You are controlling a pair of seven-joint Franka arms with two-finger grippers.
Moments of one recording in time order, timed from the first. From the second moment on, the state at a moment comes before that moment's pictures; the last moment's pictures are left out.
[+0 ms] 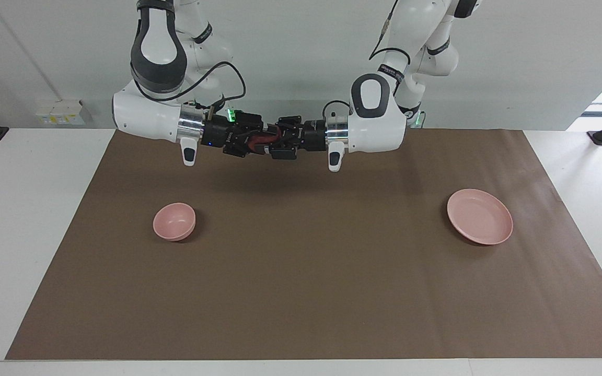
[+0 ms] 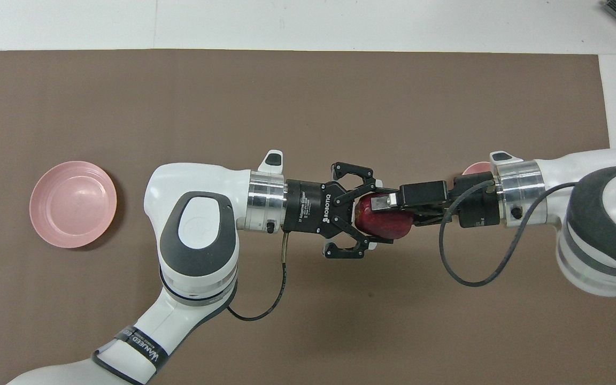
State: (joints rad) left arm -0.38 0.21 -0.29 -1.86 -1.63 2.10 -0.93; right arm 0.16 -0.03 -0.07 -2.07 1.22 1.74 -0.25
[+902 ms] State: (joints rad) left arm -0.38 0.21 -0.29 -1.86 -1.63 2.11 -0.94; right arm 0.16 -0.03 -0.07 -2.07 1.19 1.73 -0.21
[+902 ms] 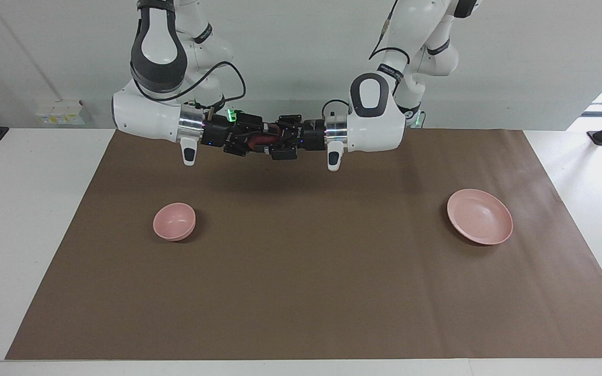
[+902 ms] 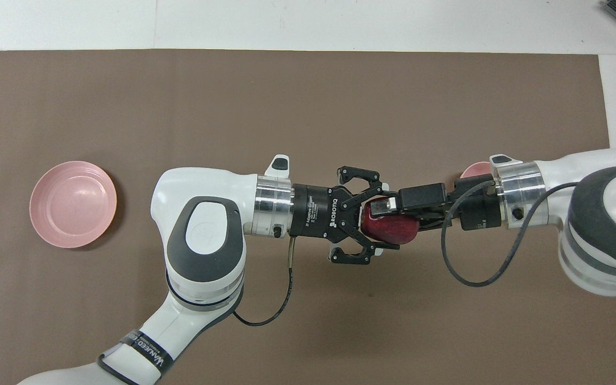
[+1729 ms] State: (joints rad) left arm -0.30 0.21 -0.27 -1.87 -1.35 2.03 -0.96; right arm 0.04 0.00 -0.07 -2.01 0.84 1.70 -0.26
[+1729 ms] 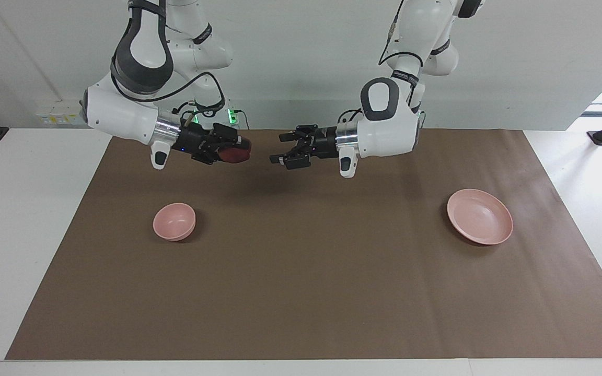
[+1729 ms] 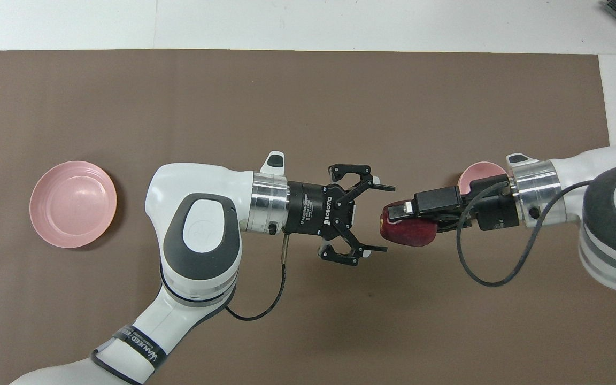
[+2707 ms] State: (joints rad) left arm -0.17 0.20 -0.26 -1.86 -0.87 1.97 -0.95; right arm 0.11 0.21 -0.05 -1.83 -0.04 2.03 -0.29
